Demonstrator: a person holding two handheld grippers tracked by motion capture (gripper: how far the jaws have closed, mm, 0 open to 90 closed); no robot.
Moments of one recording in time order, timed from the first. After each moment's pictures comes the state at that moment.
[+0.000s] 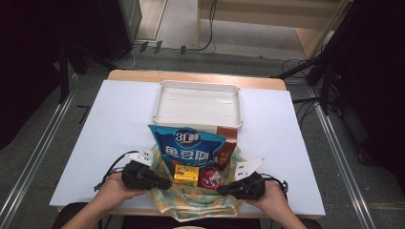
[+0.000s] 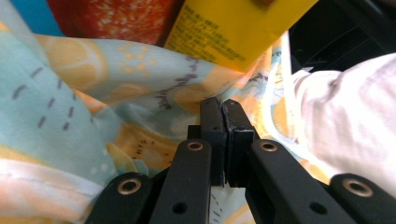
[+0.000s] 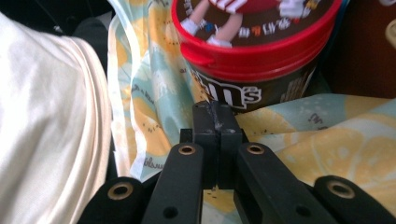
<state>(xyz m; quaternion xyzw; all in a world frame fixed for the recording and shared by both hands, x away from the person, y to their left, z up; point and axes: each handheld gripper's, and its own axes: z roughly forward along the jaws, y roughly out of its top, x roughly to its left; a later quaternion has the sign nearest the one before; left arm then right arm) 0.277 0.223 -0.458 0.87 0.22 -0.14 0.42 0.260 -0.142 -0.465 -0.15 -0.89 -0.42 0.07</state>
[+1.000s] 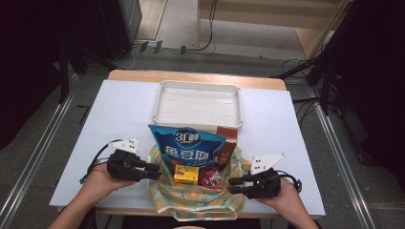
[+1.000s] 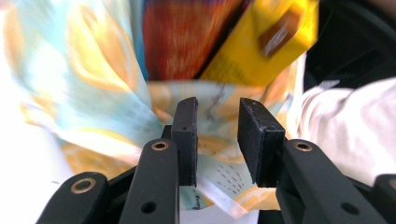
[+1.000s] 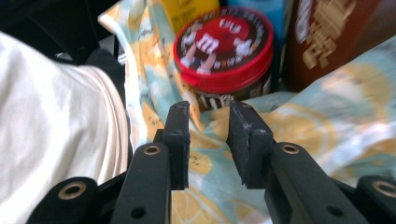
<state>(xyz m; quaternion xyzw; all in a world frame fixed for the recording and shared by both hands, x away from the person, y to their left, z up) 0.283 0.254 -0.407 0.86 0.26 -0.09 0.43 0.258 -0.175 -0.430 -0.19 -0.87 -0.45 0.06</state>
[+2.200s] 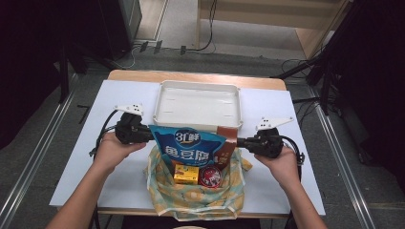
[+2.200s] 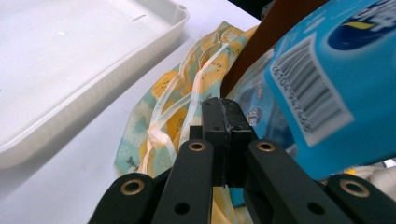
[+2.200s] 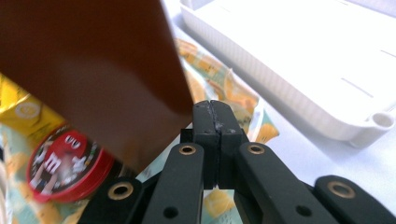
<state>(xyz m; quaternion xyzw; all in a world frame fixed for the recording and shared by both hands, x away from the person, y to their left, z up) 0.358 0.234 -0.378 0.83 0.28 -0.07 0.47 0.342 -0.182 -0.399 -0.30 -0.83 -0.46 -0.03</state>
